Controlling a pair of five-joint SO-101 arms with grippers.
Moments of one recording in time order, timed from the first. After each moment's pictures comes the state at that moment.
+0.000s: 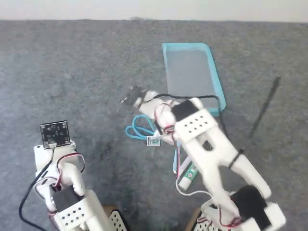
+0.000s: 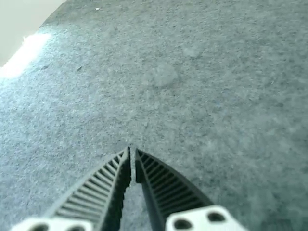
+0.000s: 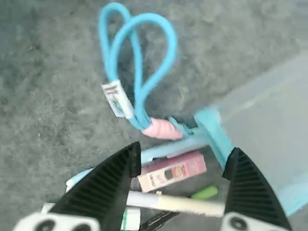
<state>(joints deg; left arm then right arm) -35.9 -103.1 96.9 50.2 -14.3 -32.4 -13.6 26.0 67.8 31.7</state>
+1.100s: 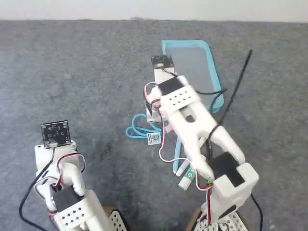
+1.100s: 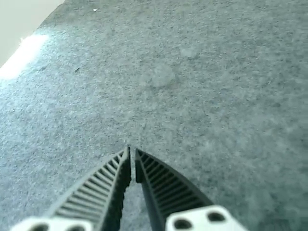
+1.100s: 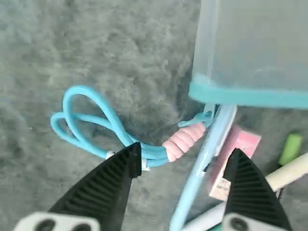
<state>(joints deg) -35.4 -103.1 96.9 50.2 -14.3 -33.9 13.1 0.8 75.9 -24.6</state>
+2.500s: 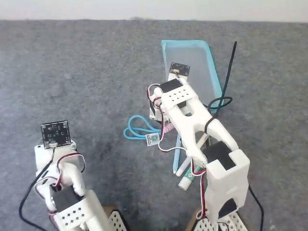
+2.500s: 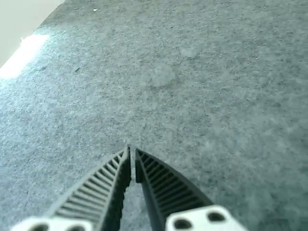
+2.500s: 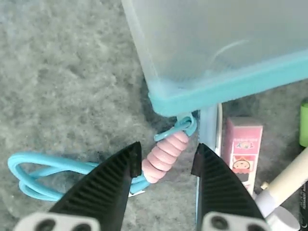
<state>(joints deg) -35.4 -103.1 96.9 50.2 -14.3 -30.3 21.0 0.5 72.4 -40.1</state>
